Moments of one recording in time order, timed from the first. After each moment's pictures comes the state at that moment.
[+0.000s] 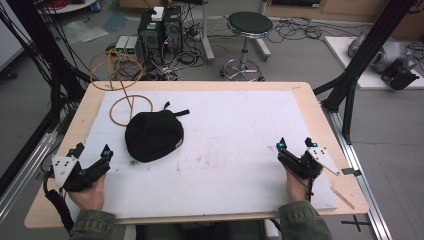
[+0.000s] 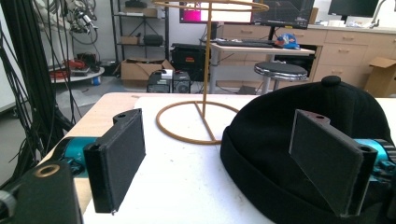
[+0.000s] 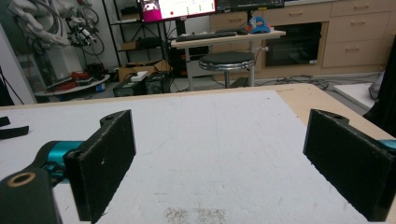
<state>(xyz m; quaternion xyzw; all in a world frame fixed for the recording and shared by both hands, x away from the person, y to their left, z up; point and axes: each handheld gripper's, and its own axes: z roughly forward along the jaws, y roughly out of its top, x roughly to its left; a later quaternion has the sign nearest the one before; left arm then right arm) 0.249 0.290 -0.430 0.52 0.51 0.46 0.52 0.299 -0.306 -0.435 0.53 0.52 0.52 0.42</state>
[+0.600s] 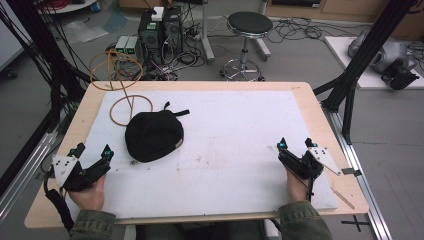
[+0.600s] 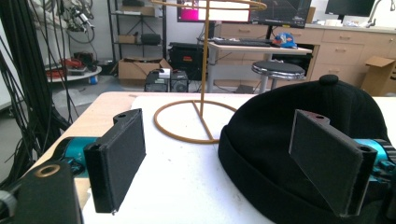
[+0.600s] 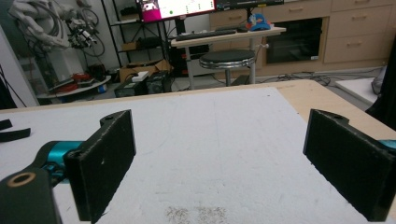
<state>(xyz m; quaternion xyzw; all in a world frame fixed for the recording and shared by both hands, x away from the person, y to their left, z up) 0.250 0.290 -0.431 0.52 0.51 0.45 0.52 0.300 -0.308 -0.436 0.54 0.52 0.52 0.41</state>
